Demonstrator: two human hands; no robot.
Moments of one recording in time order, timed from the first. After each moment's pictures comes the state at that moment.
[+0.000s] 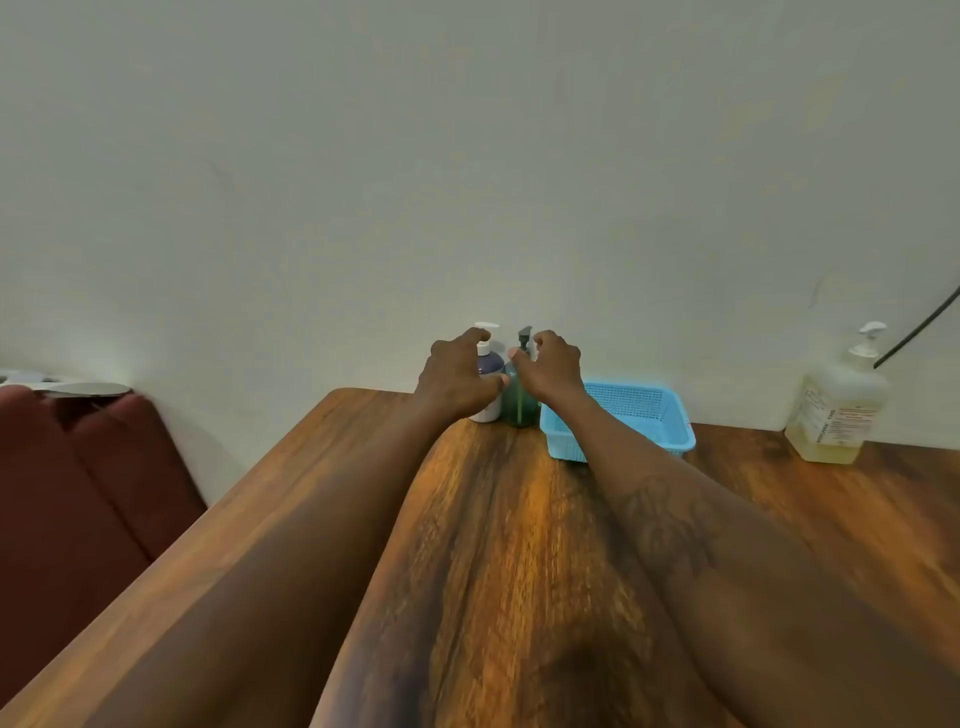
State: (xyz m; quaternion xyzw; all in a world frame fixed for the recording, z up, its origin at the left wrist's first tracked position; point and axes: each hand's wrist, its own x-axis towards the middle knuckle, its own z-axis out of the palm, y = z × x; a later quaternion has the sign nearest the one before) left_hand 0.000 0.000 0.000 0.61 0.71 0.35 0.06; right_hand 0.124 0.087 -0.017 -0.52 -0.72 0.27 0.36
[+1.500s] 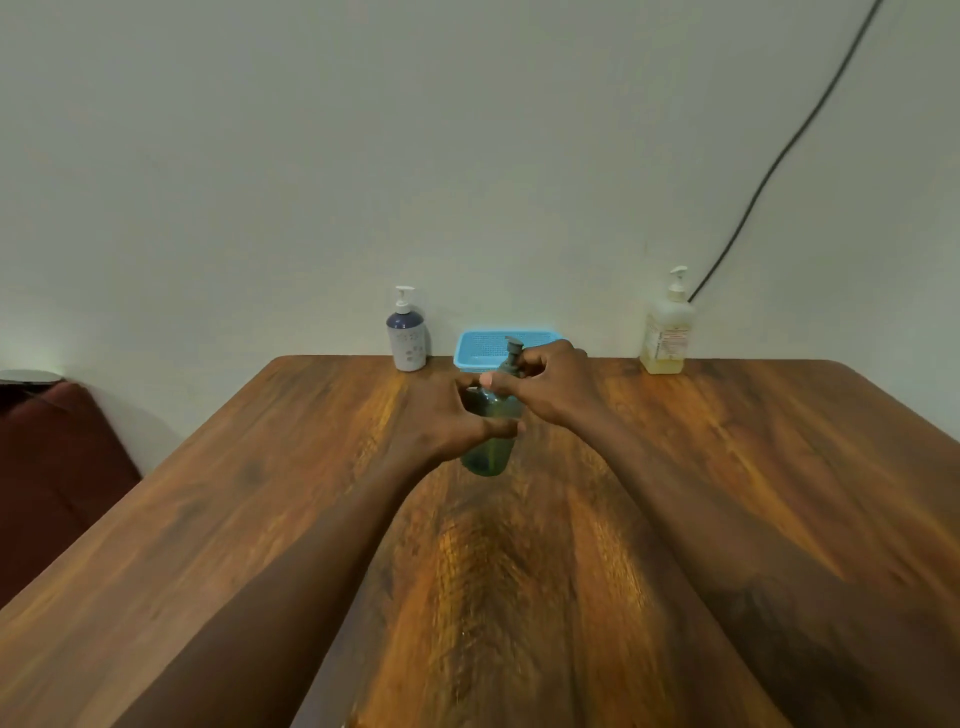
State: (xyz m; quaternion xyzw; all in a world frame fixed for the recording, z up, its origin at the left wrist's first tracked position) left_hand 0.138 -0.181 -0.033 0.66 0.62 0.40 0.15; right_hand 0.304 -0.130 -0.005 -0.47 -0.76 0.21 0.39
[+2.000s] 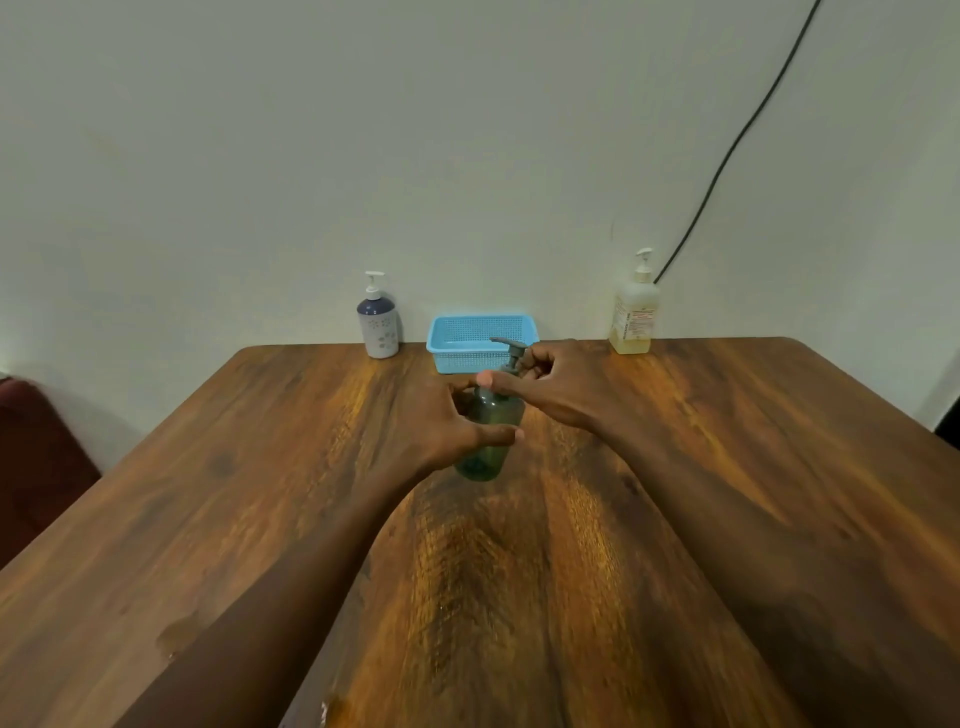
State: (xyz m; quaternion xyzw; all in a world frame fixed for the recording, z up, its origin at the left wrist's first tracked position) left_hand 0.167 -0.215 -0.032 0.69 0.58 0.39 0.16; right_hand 0.348 -0.158 -0.009 -0.46 -0.77 0.26 0.36
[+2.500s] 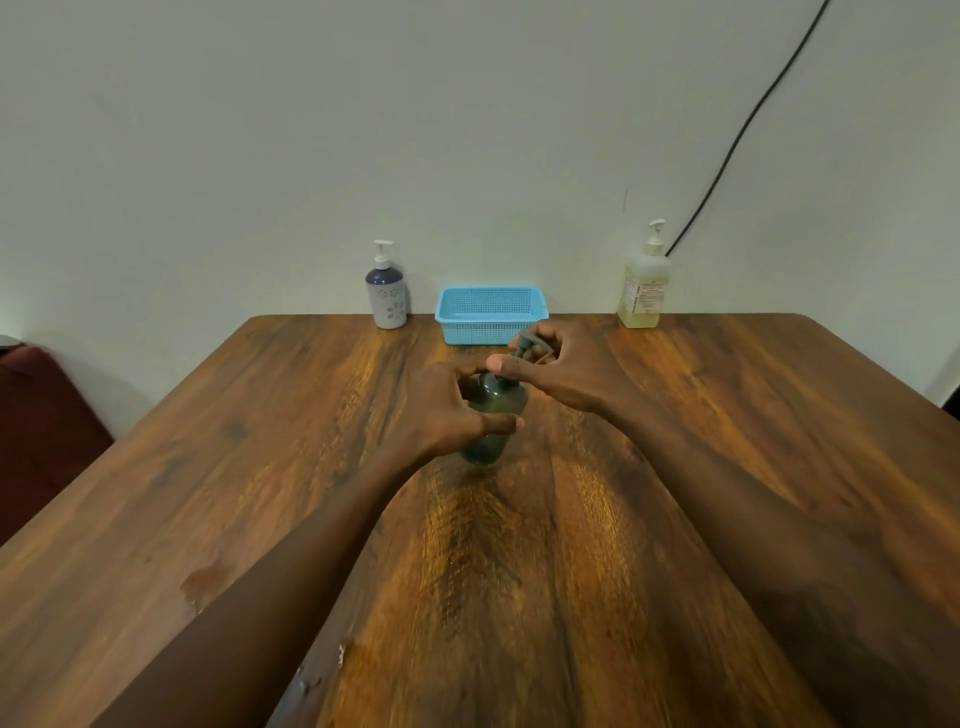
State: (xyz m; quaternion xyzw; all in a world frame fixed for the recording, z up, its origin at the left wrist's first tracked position) left_hand 0.159 -0.231 -0.046 0.70 0.60 0.35 0.17; right_hand 0.348 -0.174 -0.021 -0.43 -0.79 0.26 0.36
